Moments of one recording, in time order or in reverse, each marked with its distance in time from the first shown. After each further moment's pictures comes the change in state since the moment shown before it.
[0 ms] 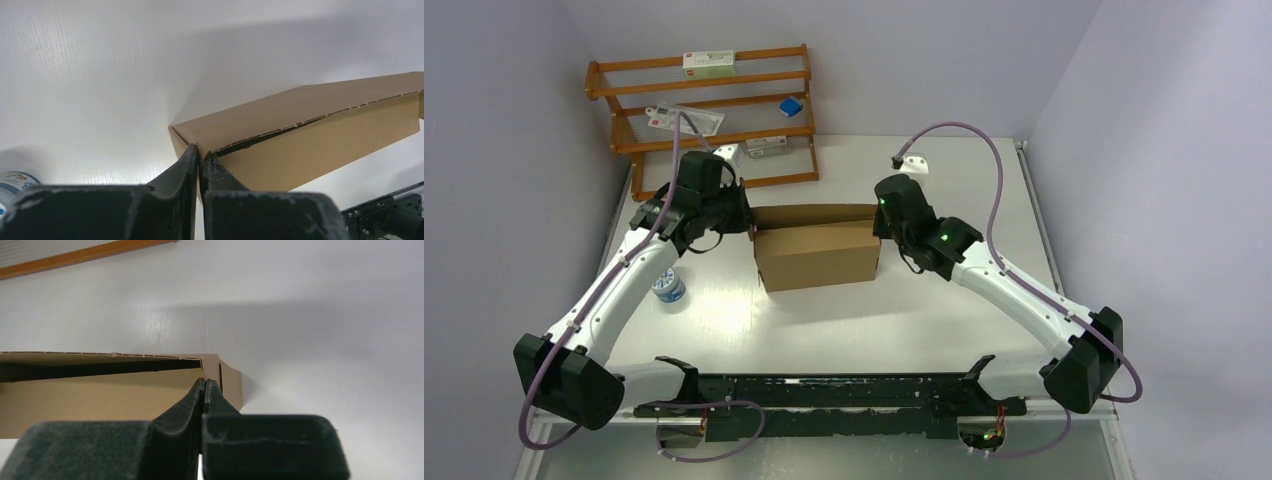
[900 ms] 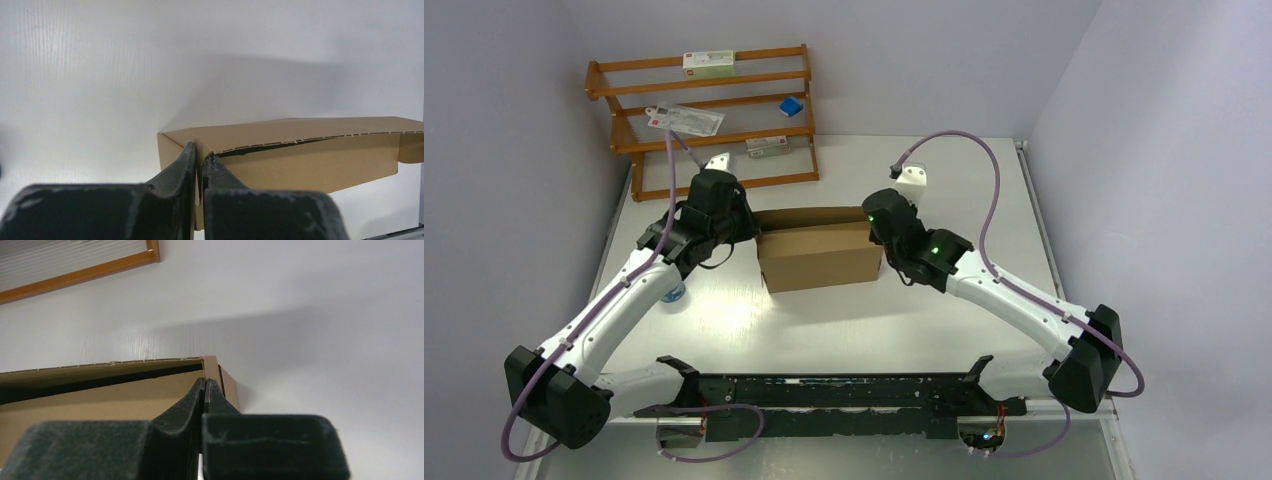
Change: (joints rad) left arm -0.134 -0.097 -0.128 0.115 -0.249 -0.247; right arm 0.093 -0.009 -0.056 0.056 0.210 0.057
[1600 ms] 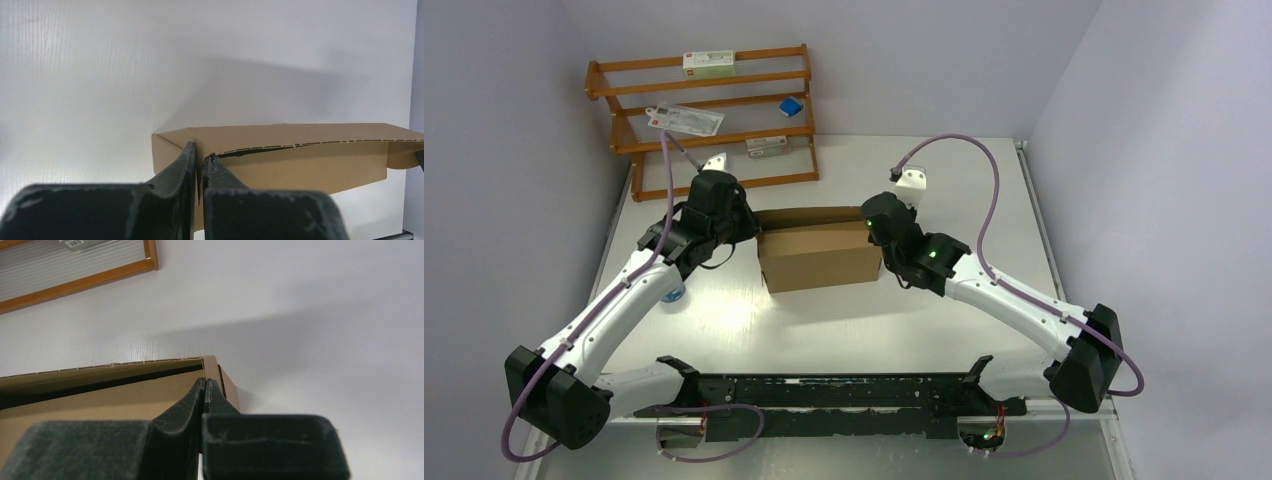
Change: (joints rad) left arm 0.000 -0.002 -0.011 0.022 -0.010 -0.058; right arm 0.021 -0.003 -0.033 0.045 0.053 0.006
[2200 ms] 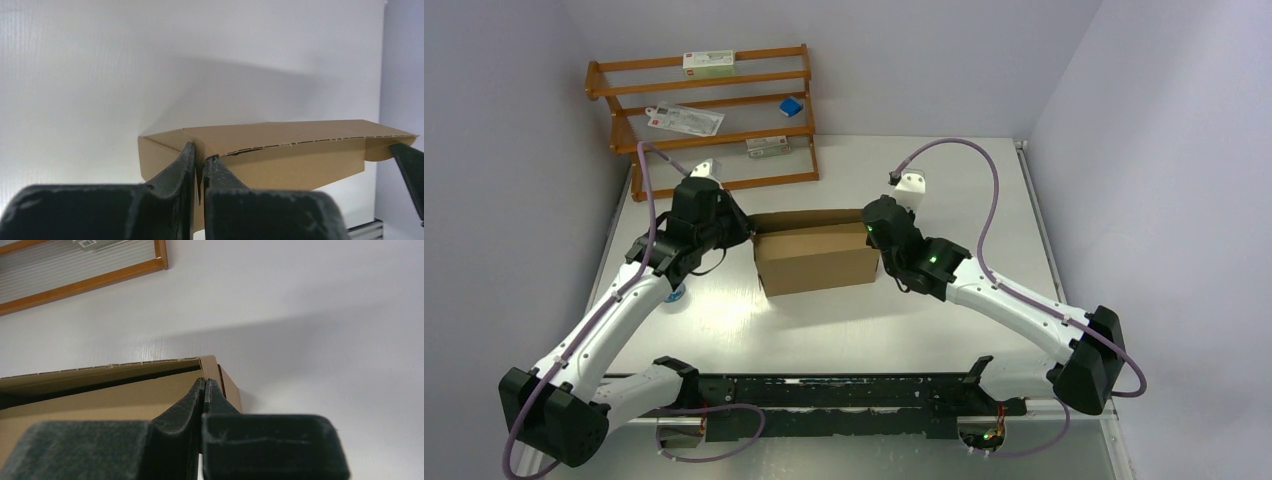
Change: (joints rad) left arm 0.069 -0.076 -0.070 0.026 0.092 -0.015; right arm 0.016 -0.018 -0.031 0.038 -0.002 0.001
